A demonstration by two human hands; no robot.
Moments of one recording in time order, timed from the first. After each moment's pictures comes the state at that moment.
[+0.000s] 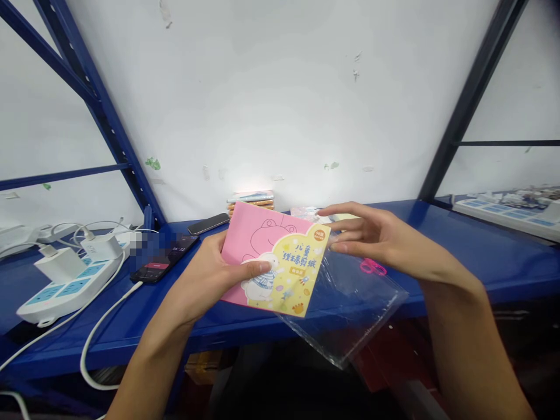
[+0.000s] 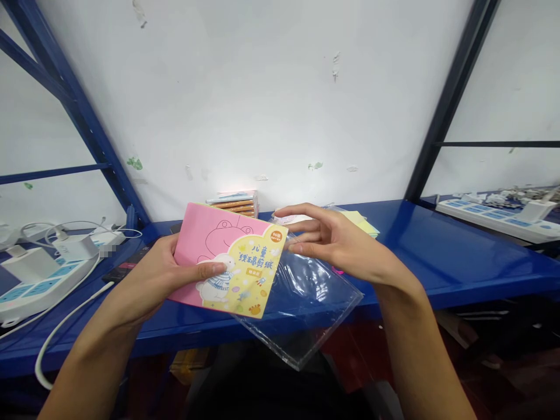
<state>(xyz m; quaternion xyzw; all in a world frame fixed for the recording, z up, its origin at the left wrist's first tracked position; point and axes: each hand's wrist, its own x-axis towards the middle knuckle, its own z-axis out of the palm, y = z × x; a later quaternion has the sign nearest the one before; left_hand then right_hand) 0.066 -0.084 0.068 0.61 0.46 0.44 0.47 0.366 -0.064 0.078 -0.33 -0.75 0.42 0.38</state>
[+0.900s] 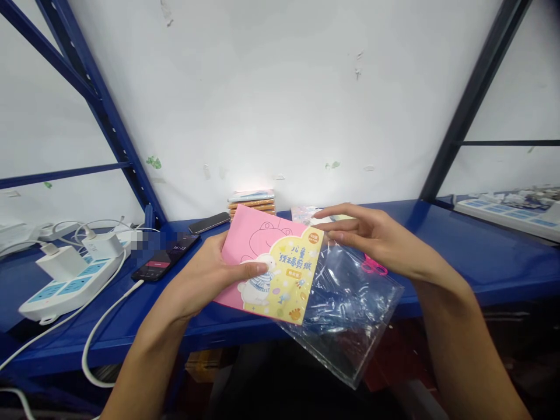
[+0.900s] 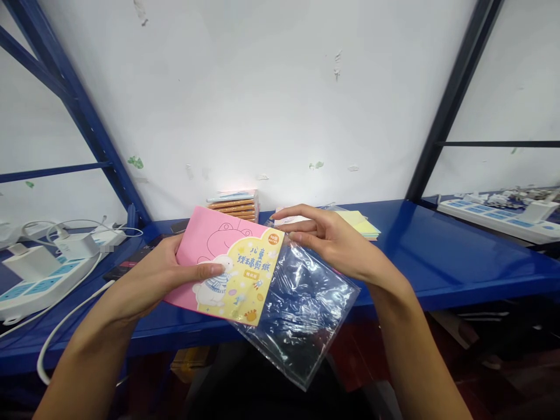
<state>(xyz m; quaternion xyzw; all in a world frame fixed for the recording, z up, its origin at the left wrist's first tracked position) 0.065 -0.083 0.073 0.61 0.47 0.40 0.50 0.357 -0.060 0.076 -0.35 -0.75 0.39 0.40</state>
